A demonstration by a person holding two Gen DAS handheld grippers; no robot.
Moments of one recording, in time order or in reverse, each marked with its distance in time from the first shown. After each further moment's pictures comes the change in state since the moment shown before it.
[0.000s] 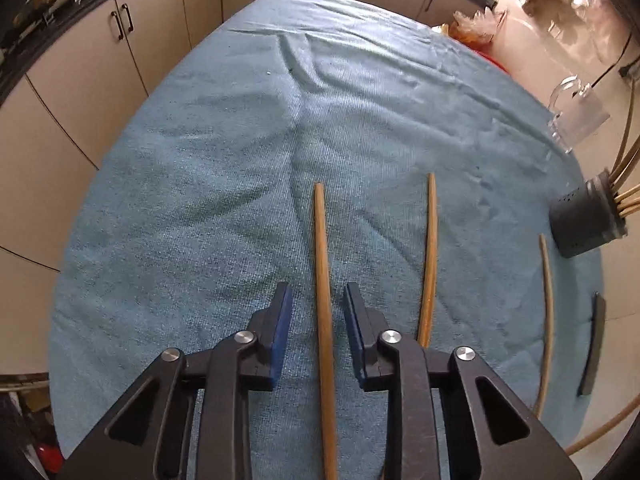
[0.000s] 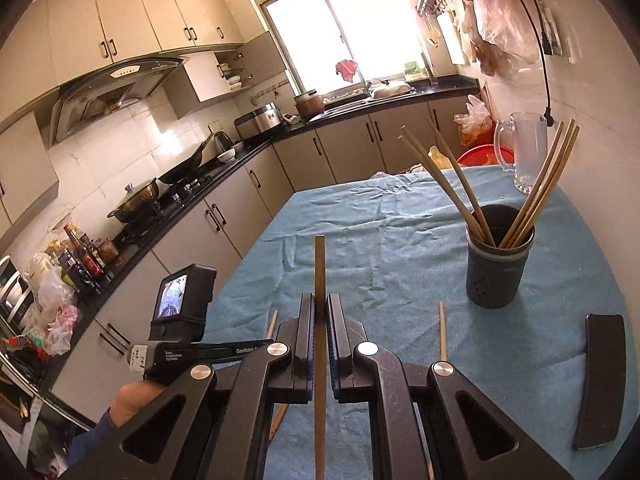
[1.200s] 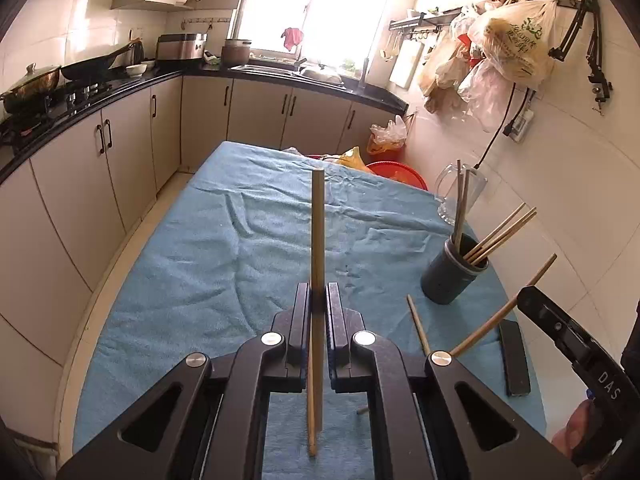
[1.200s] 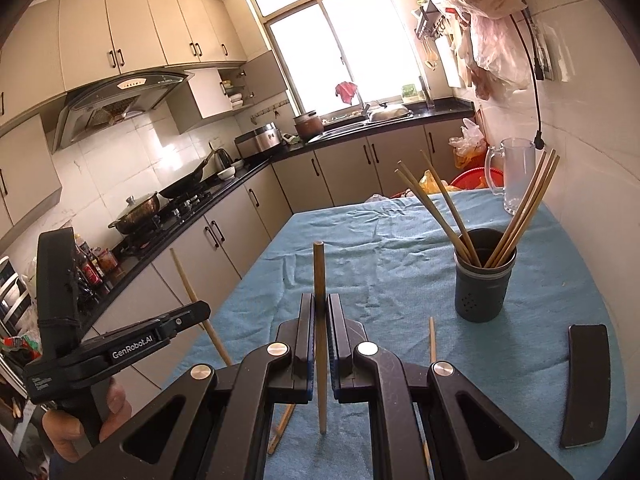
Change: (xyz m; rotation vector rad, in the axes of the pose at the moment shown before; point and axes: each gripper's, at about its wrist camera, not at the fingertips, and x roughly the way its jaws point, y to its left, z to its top) left arm -0.165 -0.026 -0.053 0.090 -0.475 -0.206; right arm -0.030 0.009 0.002 -0.027 -0.082 -0.021
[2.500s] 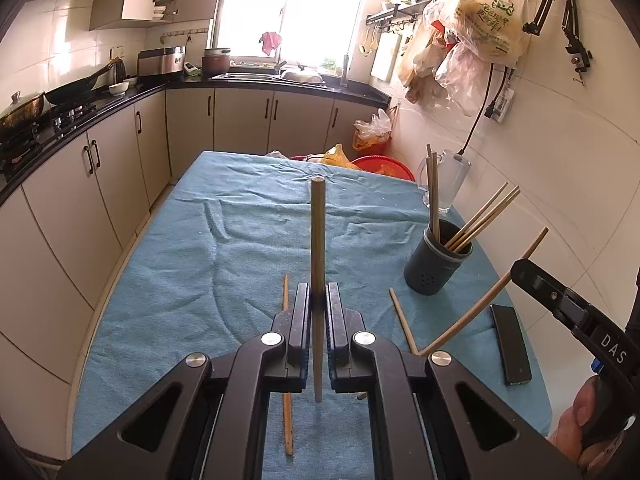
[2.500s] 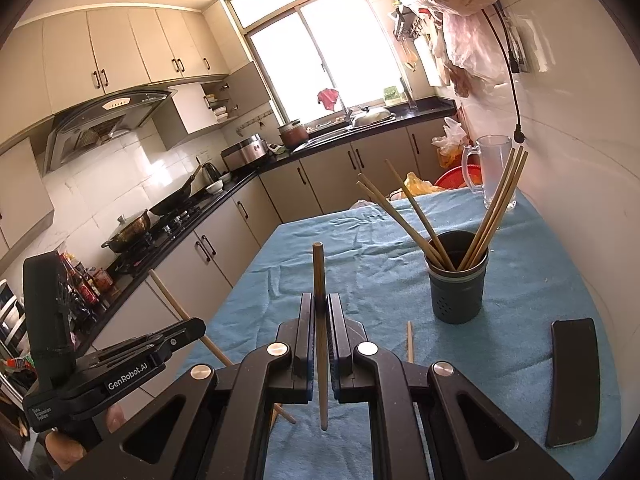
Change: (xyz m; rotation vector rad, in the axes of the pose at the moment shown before) left arm 0.000 -0.035 -0.007 0.089 0.000 -0.010; right arm -0.015 -0.027 0.007 0.061 -0.027 -0.025
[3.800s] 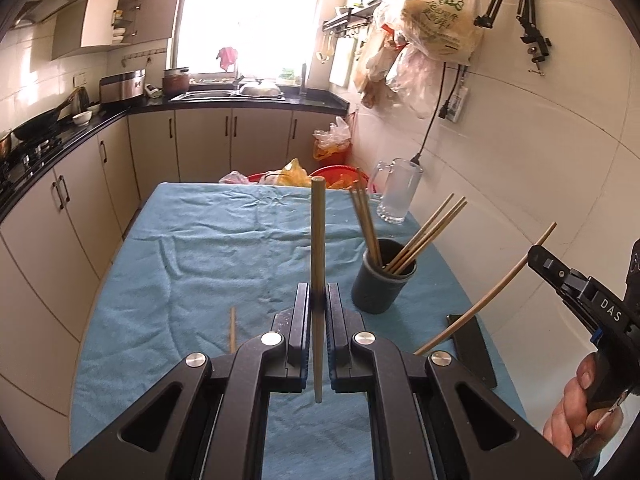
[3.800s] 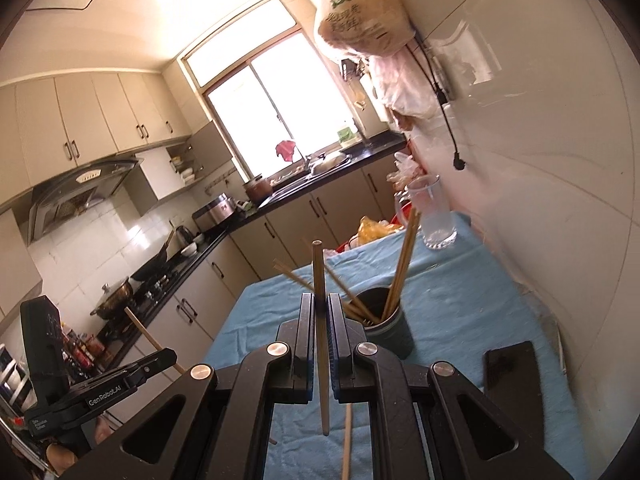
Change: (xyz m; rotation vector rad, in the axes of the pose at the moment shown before) left arm -0.010 -0.067 0.037 0.106 -0.022 -0.094; right arm -0.074 -0.077 0.033 0.147 -0.177 -0.082
